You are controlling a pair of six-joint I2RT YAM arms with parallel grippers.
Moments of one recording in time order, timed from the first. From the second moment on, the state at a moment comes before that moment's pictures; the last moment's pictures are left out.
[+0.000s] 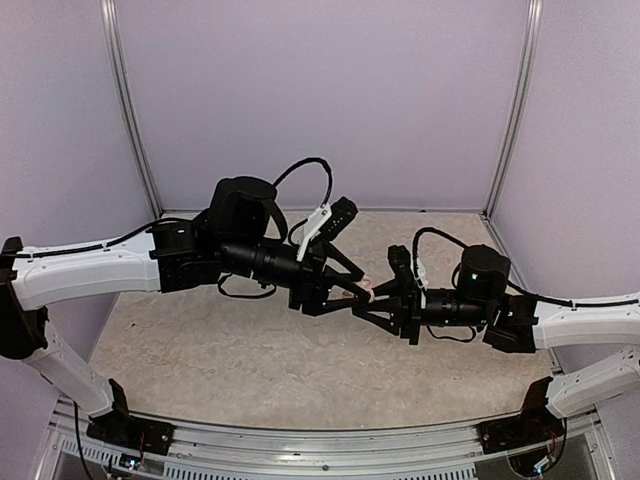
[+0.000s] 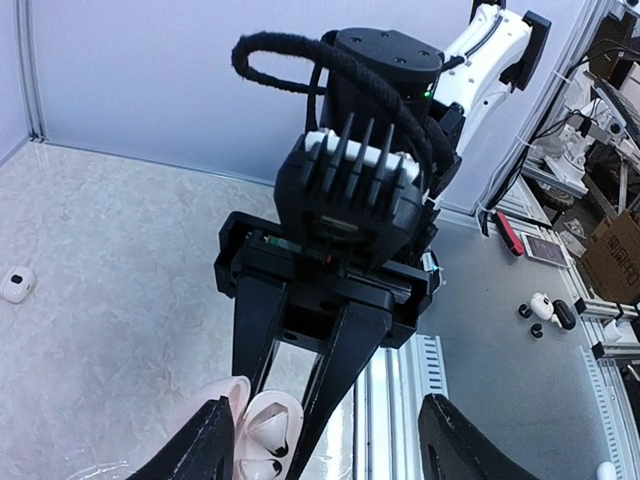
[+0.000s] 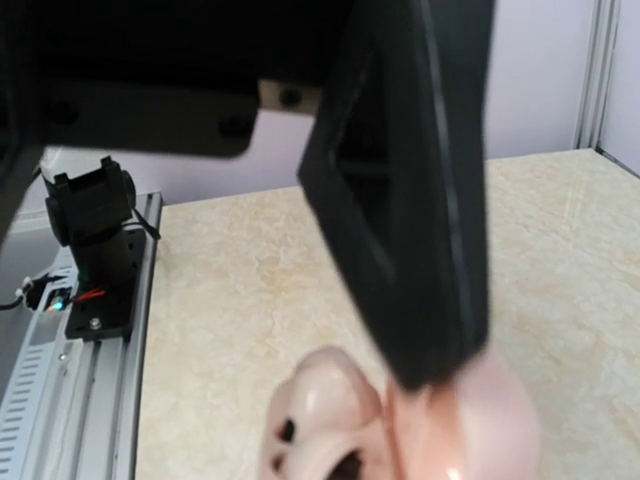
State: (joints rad) left arm -1.05 1.52 1.29 -0.12 0.52 -0.07; right arm 0.95 1.15 0.58 0.47 -0.45 -0.02
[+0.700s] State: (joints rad) left arm -1.01 1.36 1.11 -0.02 0.40 -0.06; right arm 0.95 1.08 0.56 0.50 -0.48 -0.05
